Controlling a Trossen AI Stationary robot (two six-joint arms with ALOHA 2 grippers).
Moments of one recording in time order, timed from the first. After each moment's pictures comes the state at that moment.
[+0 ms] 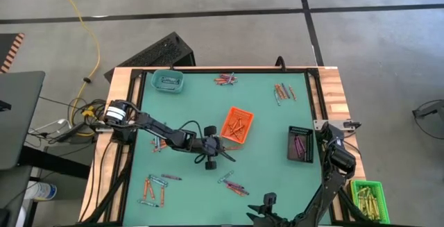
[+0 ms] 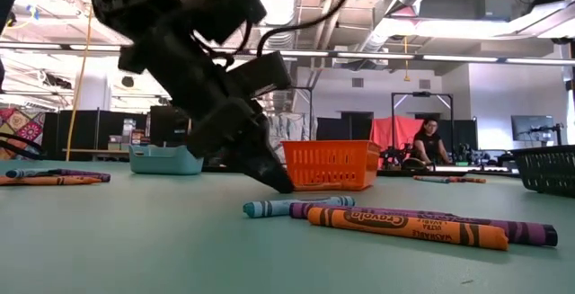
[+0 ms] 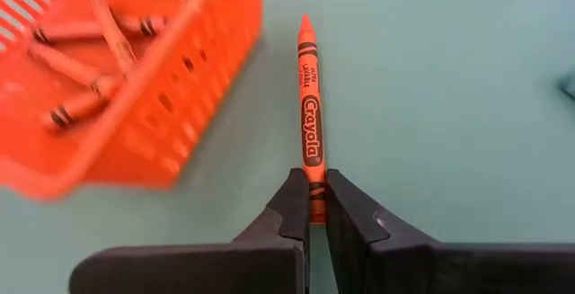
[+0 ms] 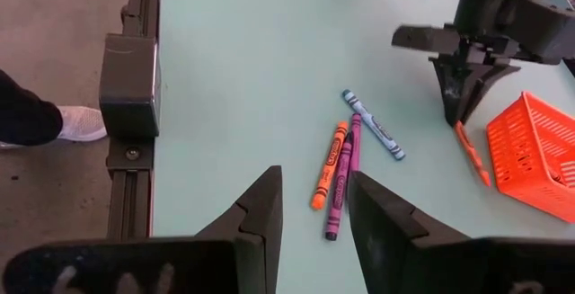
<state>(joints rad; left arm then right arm) -0.19 1.89 0.88 0.24 -0.22 -0.09 0.98 2.25 1.88 -1.04 0.92 0.89</state>
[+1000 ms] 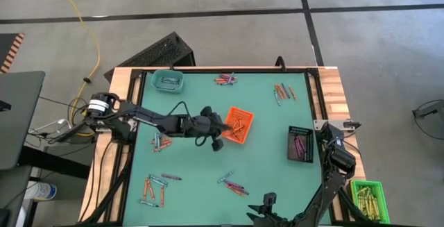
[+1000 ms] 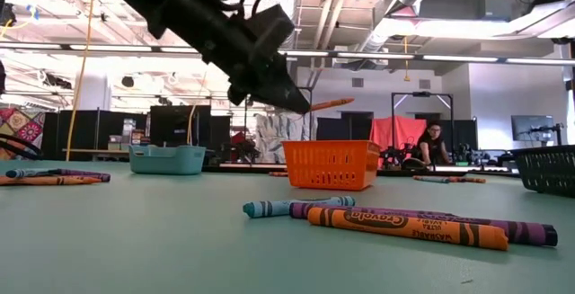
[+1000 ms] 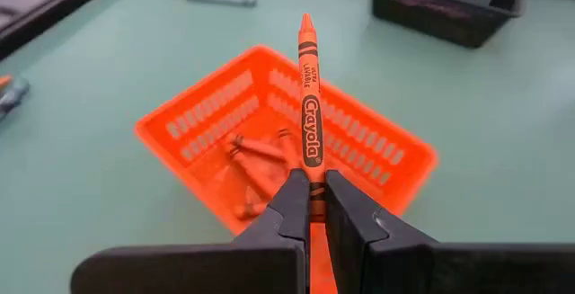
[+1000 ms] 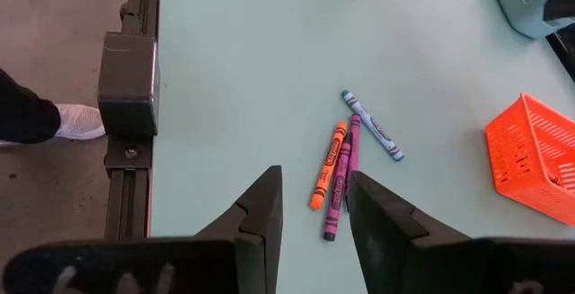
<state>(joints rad) -0.05 1.69 0.88 0.34 -0.32 -0.23 0.98 2.25 1.88 -1.04 0.92 0.88</state>
